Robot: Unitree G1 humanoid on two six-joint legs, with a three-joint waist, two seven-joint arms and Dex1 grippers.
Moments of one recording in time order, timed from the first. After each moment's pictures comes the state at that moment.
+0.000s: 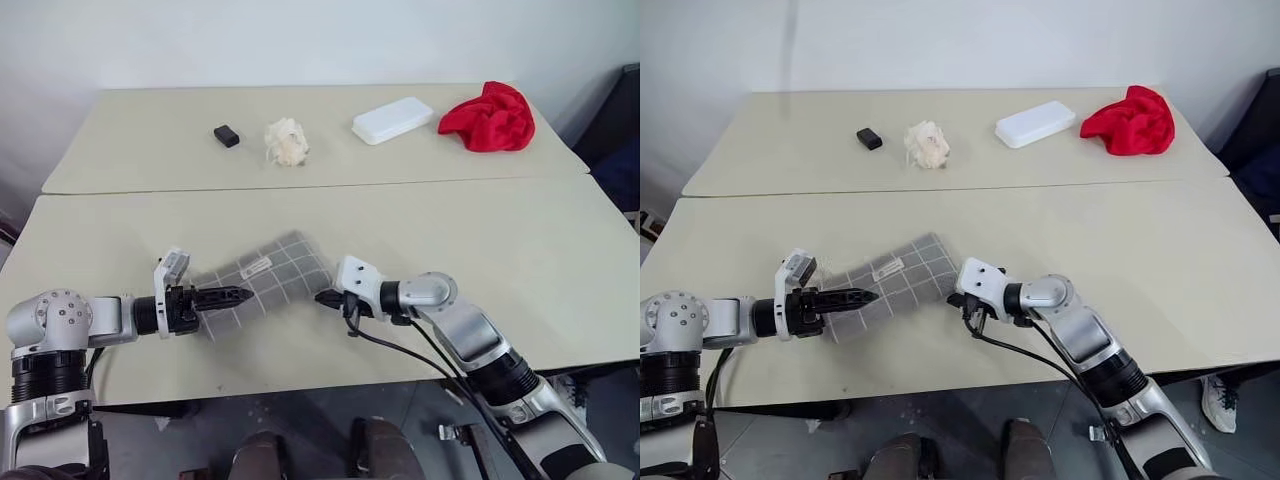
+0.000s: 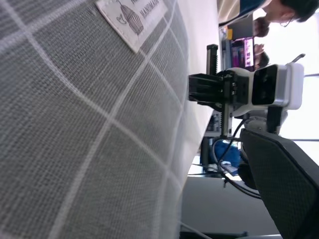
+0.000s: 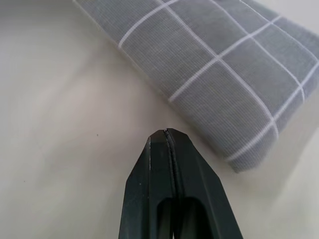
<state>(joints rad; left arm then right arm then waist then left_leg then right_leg) -0.46 0.70 0.35 0.23 -0.92 1.61 -0.74 -0.54 -0.43 0.42 -0.05 0.06 0.42 0.89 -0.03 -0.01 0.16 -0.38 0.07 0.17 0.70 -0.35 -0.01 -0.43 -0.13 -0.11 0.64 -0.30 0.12</state>
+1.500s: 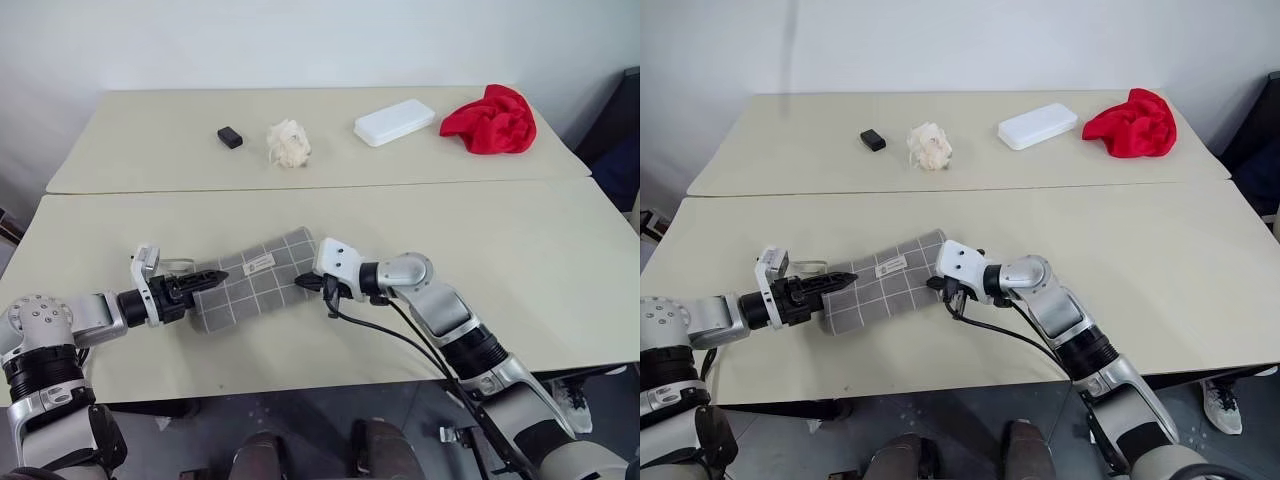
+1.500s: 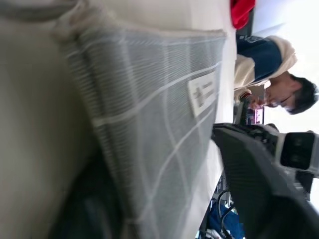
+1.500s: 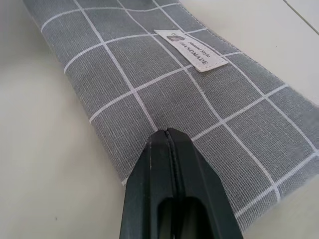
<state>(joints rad) -0.51 0.63 0.56 0.37 -0.92 1.60 -0.47 -0.68 -0.32 0.42 0.15 0.02 0.29 0.93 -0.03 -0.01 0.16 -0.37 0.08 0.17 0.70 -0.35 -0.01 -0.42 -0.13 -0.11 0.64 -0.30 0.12</state>
